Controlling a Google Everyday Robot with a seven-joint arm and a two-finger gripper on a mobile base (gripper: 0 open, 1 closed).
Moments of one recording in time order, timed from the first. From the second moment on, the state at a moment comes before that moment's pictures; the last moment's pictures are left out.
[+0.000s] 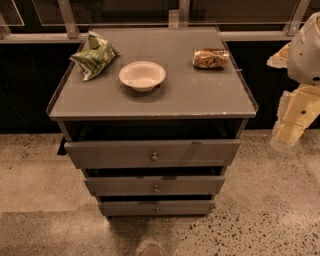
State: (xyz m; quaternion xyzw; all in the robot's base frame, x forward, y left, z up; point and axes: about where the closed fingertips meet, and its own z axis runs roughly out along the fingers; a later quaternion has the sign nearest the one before) arm 0.438 -0.217 0.976 -0.60 0.78 -0.03 0.16
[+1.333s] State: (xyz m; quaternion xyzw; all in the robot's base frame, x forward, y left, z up) arm 0.407 -0.202 0.854 -0.57 0.78 0.09 0.24
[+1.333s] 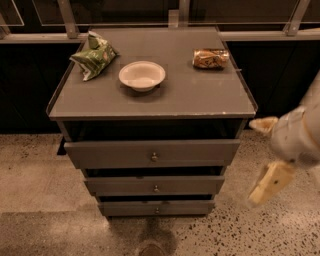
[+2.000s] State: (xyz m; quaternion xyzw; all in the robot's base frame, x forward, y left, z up) arm 0.432 -0.172 0.757 -0.52 0.79 0.15 0.28
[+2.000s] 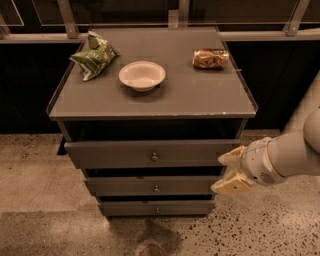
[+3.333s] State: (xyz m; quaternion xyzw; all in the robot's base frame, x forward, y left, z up) arm 0.454 -0.149 0.705 -0.48 0.78 0.16 0.38
